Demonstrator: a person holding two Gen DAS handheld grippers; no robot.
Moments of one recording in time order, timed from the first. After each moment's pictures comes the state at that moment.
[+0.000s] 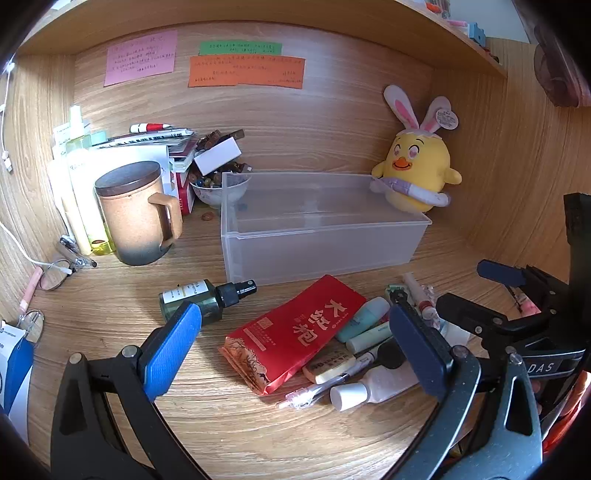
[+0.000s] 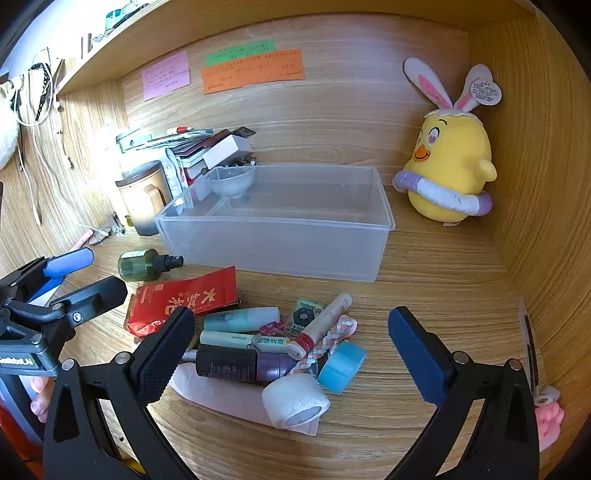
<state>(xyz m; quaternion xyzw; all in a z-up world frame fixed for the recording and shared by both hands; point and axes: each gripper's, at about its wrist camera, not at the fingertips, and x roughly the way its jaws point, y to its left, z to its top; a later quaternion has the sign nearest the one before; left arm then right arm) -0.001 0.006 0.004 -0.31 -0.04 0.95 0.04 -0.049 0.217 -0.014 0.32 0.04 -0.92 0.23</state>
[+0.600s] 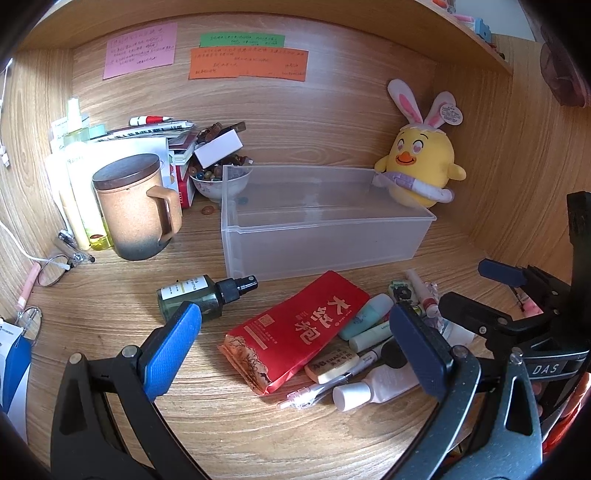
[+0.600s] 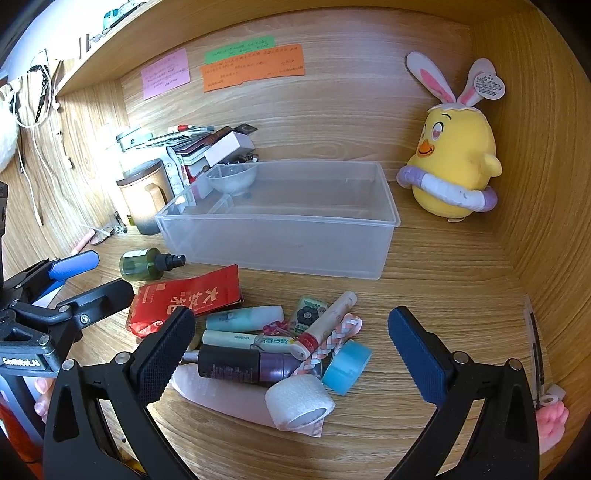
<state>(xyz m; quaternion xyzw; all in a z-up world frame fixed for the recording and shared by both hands) -0.006 0.006 0.000 -0.32 -0.04 0.95 0.04 -0.051 0.214 -0.015 0.33 0.03 -0.92 0.23</state>
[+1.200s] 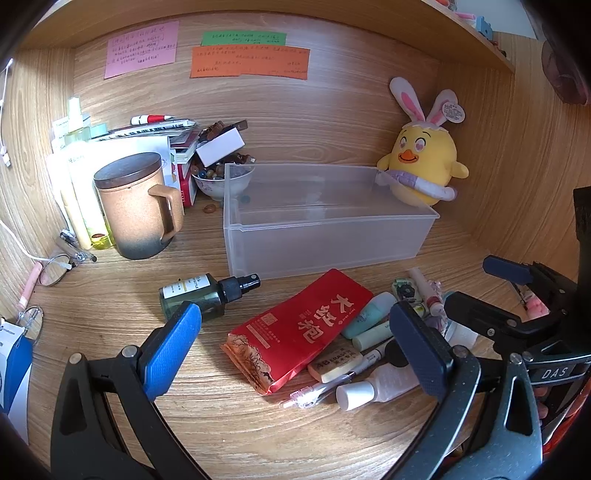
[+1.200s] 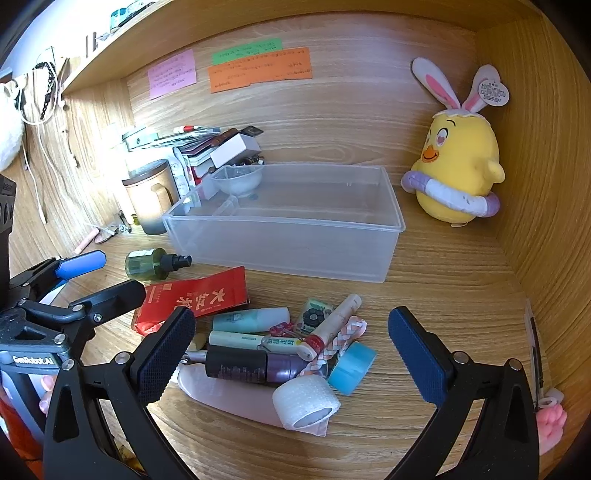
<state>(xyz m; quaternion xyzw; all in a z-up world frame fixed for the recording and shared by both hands) -0.007 0.003 -0.002 -0.32 -0.04 0.95 0.03 -0.046 0.211 -0.011 0.32 0.04 -0.92 0.24</state>
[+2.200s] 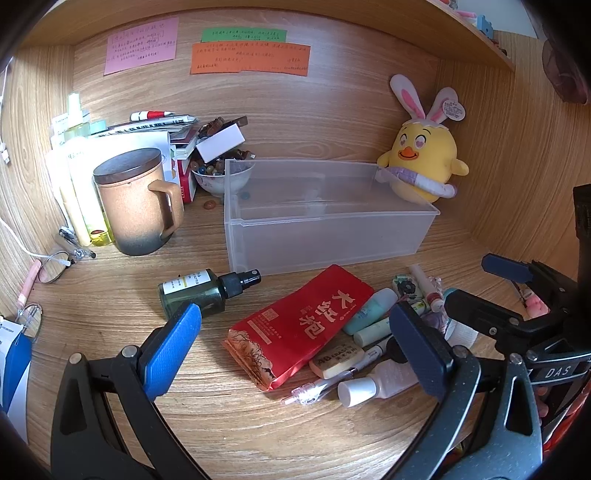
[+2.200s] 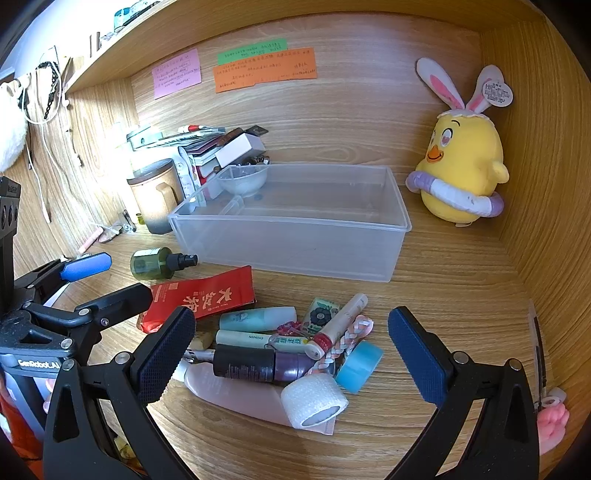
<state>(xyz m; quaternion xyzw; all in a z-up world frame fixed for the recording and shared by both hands) -0.005 0.005 -0.006 -0.32 -0.04 0.95 0.03 -0.043 0.208 -0.010 0.32 0.03 -0.91 0.24</state>
